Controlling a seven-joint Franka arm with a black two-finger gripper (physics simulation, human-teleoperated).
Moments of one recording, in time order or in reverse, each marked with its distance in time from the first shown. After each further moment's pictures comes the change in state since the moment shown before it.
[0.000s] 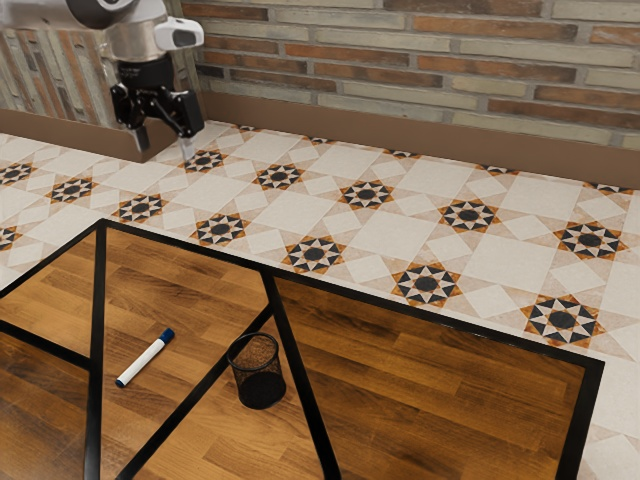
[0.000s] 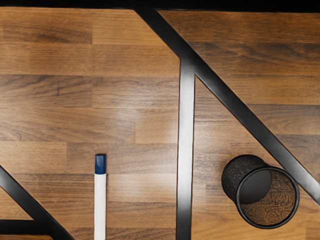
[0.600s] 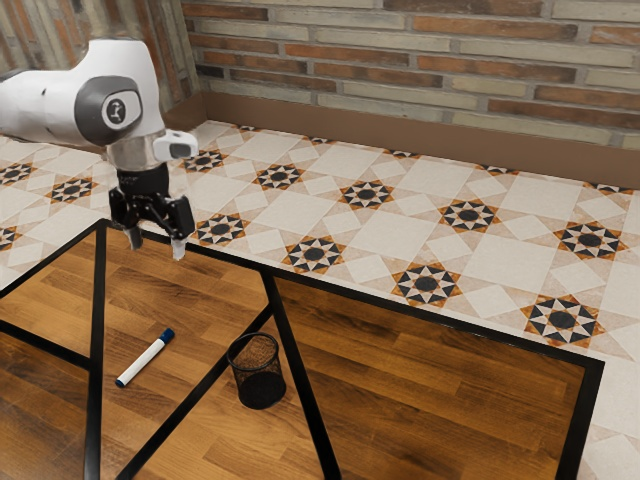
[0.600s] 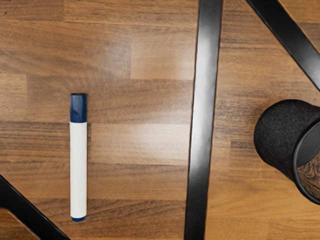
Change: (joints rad) arm -0.013 -0.135 0.041 -0.522 -0.004 0.271 0.017
